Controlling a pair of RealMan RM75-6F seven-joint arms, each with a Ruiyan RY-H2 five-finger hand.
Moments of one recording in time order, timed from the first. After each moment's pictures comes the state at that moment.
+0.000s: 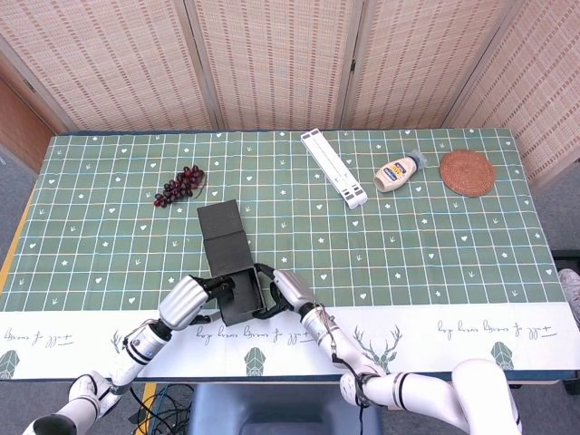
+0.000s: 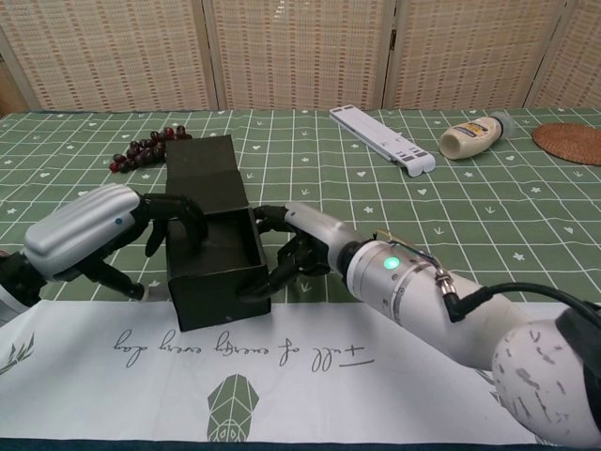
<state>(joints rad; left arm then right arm) -0.56 -2.01 0.11 -0.38 1.76 1.58 -0.60 0.81 -2.02 0.30 -1.16 -1.14 0.75 0.26</state>
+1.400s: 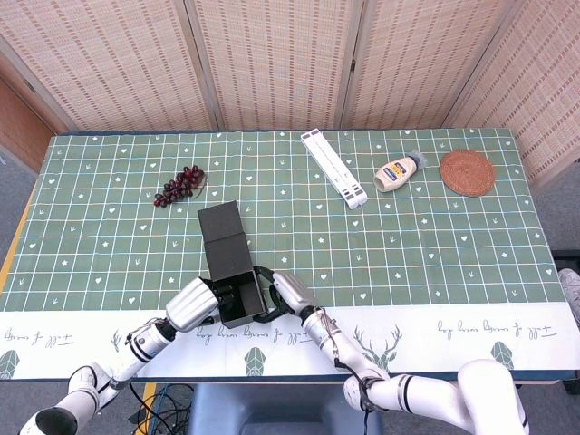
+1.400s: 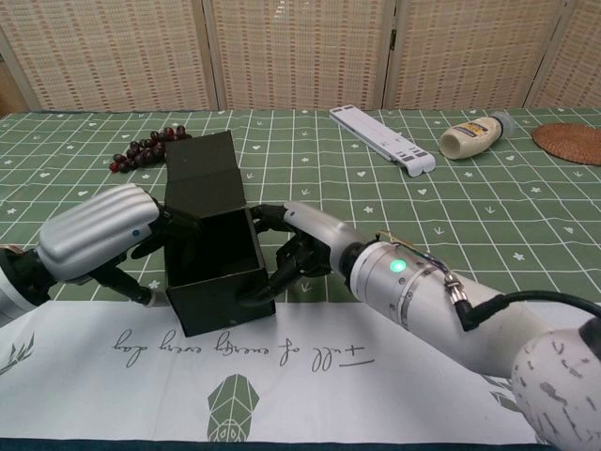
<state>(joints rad) -0.61 -1.99 0.15 -0.38 1.80 1.59 -0.49 0.79 -2.01 0.28 -1.21 -1.18 0.77 0.26</state>
